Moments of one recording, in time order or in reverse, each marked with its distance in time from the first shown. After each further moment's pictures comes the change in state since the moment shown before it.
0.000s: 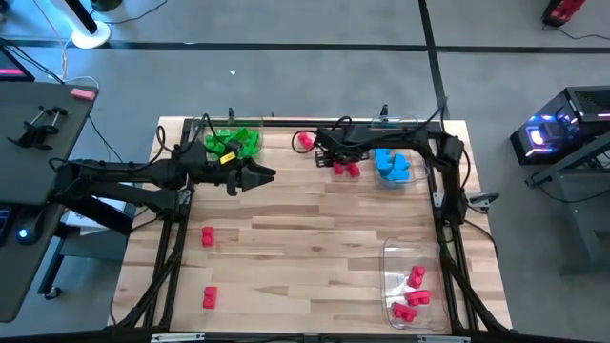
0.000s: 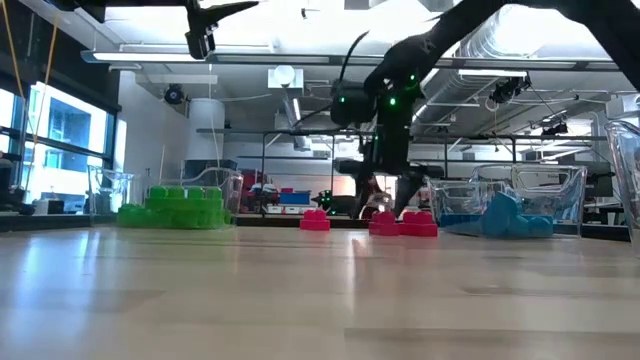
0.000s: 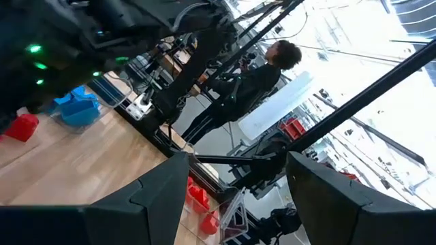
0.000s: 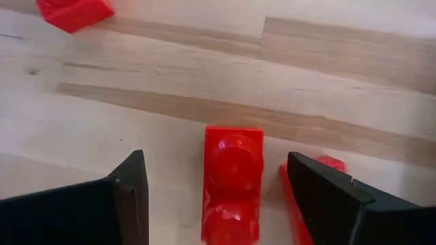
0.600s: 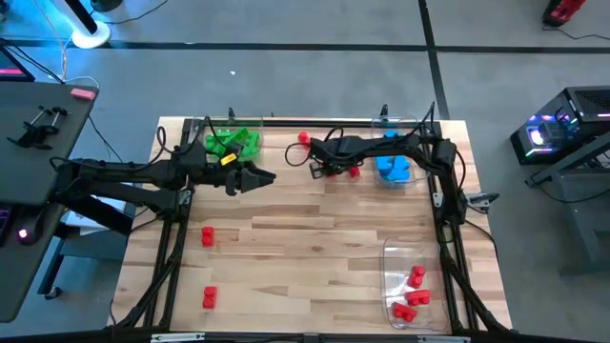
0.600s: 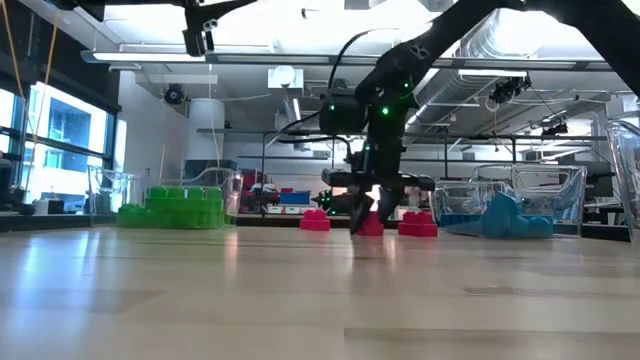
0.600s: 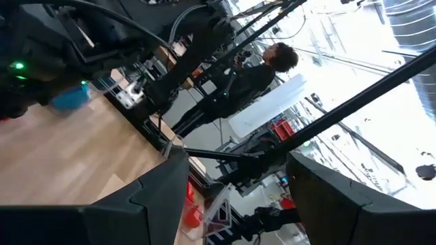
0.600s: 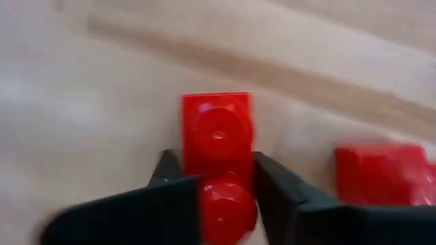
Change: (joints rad) left arm -0.018 0.000 0.000 0.001 0.005 -0.085; right arm 0.073 0.058 0.000 0.040 -0.009 -0.032
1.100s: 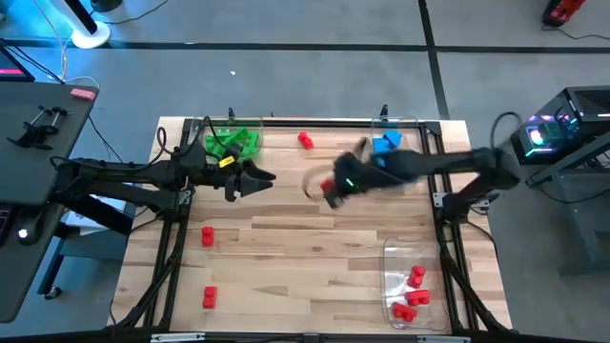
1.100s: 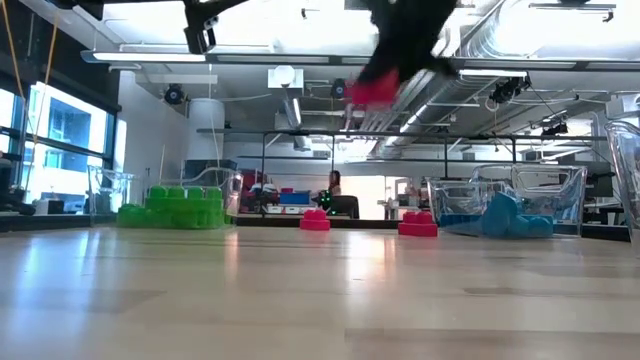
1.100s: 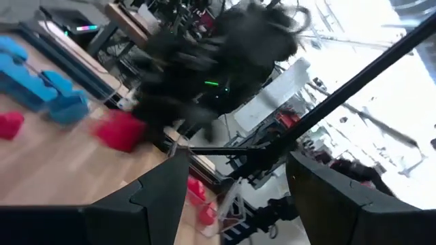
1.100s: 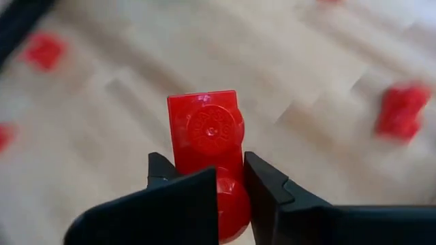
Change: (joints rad) left arm -0.020 0.000 0.000 0.000 0.003 0.119; right arm 0.333 -0.484 0.000 -0.158 -0.012 -0.078
